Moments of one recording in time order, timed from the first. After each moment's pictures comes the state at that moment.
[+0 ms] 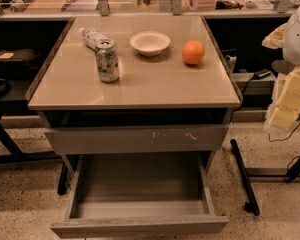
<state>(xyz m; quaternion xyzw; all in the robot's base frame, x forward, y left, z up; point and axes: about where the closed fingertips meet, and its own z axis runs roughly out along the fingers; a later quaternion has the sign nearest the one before) 0.438 -0.217 0.976 -0.60 0.78 -0.03 0.16</state>
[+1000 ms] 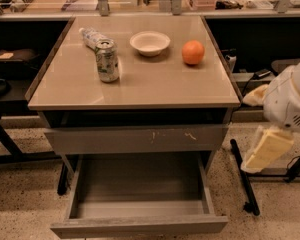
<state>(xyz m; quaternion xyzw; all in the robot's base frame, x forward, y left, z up) 0.411 -0.206 0.887 -0.60 0.78 0.02 0.17</state>
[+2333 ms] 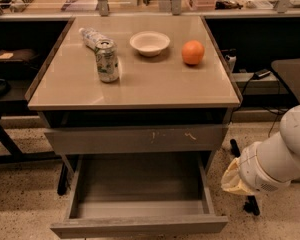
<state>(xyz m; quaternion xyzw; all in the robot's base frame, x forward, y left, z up) 0.379 -0.203 0.718 -0.64 0.75 0.06 0.15</state>
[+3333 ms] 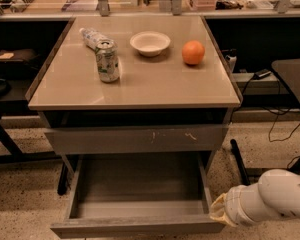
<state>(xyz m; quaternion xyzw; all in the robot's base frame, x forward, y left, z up) 0.368 -0.201 0.554 -0.60 0.77 0.10 0.19</state>
